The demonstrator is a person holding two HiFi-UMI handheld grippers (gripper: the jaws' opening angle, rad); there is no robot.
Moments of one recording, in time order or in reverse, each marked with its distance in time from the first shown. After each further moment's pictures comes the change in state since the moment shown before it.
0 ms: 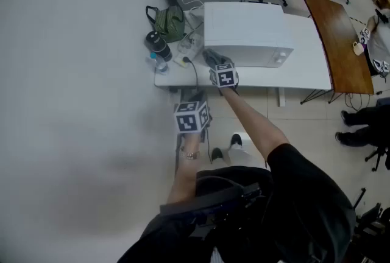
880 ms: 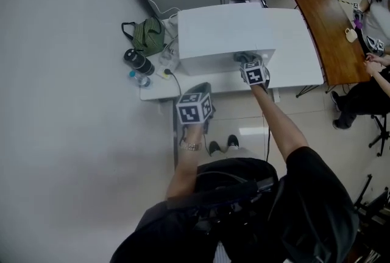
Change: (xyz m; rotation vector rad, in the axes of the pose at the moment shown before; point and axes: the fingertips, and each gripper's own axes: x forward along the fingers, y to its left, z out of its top) left arm 0.117 -0.110 0.041 0.053 0.013 -0.130; right arm -0.091 -0.277 -0.016 -0.121 0.120 -0.282
